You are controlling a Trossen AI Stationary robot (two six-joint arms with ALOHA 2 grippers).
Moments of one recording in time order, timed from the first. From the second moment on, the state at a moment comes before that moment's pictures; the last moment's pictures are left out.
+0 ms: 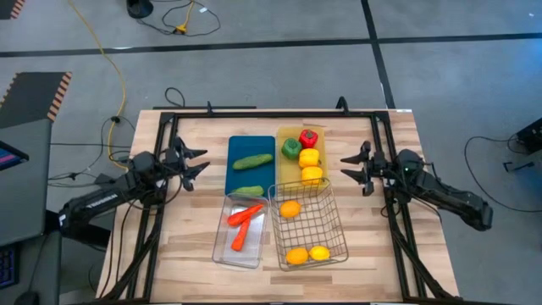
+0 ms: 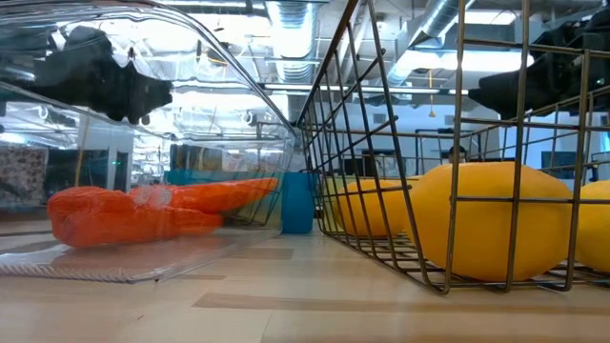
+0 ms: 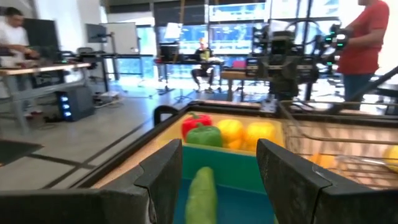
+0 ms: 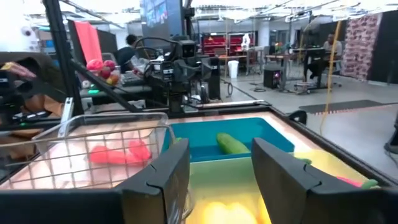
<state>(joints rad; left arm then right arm) 0.47 0.00 0.01 0.06 0.15 0.00 -0.46 0.00 0.01 0.08 -0.36 0.06</state>
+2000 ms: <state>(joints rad) 0.34 0.00 0.01 0.06 0.14 0.00 -0.33 0.00 0.01 0.08 -0.36 0.06</state>
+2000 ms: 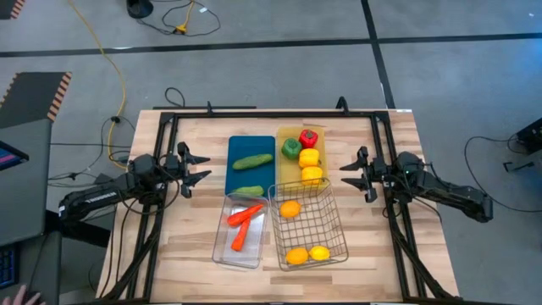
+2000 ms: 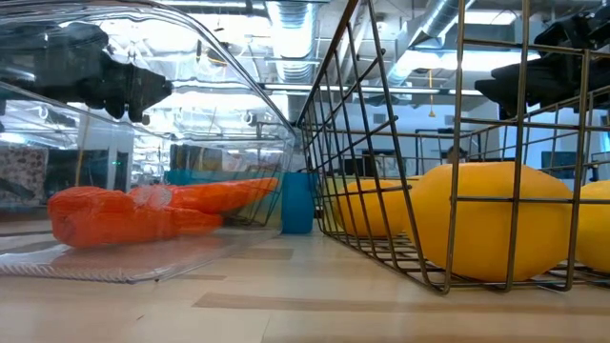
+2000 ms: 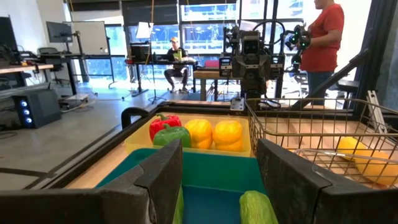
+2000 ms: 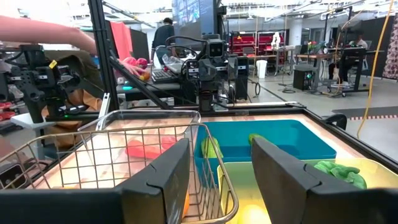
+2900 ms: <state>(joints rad) 0.34 0.04 0.01 0.05 0.14 0.01 -0.33 0.00 0.00 0.08 -0.36 0.06</state>
